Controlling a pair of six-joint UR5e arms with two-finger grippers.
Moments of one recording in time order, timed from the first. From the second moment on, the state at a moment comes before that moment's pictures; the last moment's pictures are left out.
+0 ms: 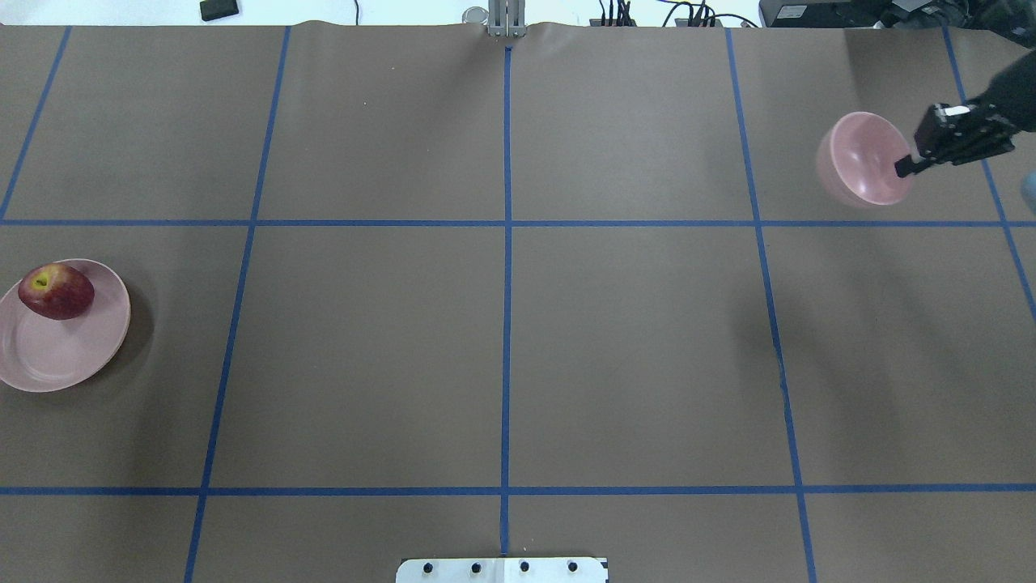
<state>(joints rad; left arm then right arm) -1.55 -1.55 -1.58 -1.78 -2.39 -0.10 1.26 -1.28 1.62 -1.42 2.62 0.61</state>
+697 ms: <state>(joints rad) -1.55 -1.56 -1.53 -1.82 -2.39 -0.10 0.90 -0.83 1.44 -1.47 2.30 0.93</state>
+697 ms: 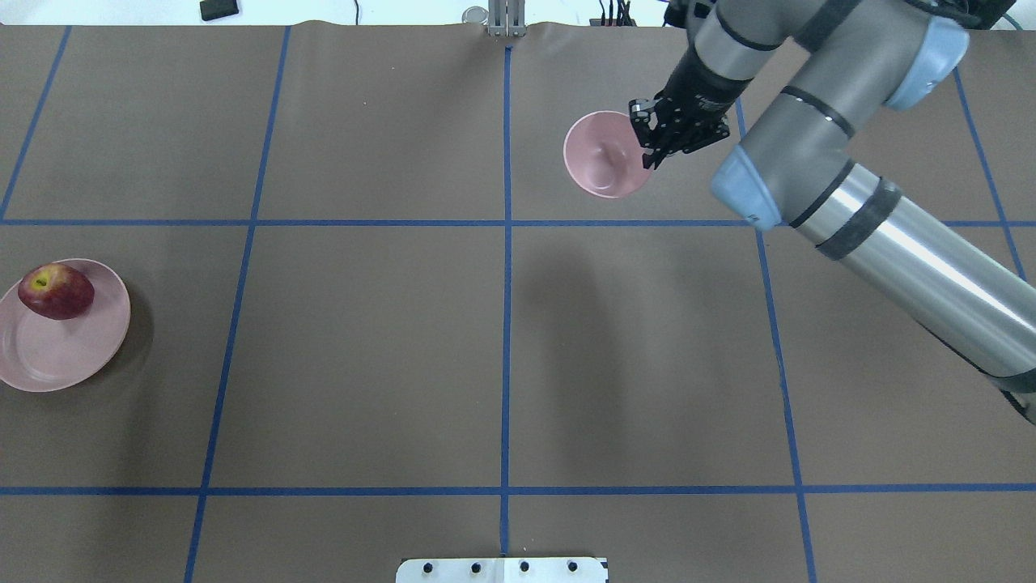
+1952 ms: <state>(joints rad) -1.54 -1.59 -1.52 -1.83 -2.38 -0.10 0.73 -0.68 1.17 -1.31 2.24 0.97</state>
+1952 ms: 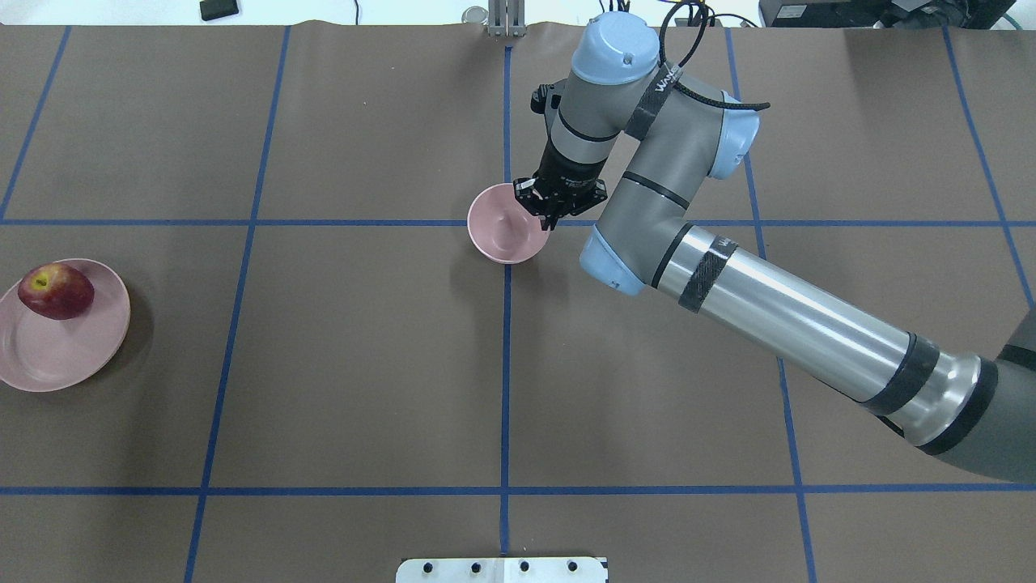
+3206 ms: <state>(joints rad) -1.46 -1.62 -1.54 -1.82 -2.37 -0.16 0.82 -0.81 1.39 -1.35 2.21 1.01</state>
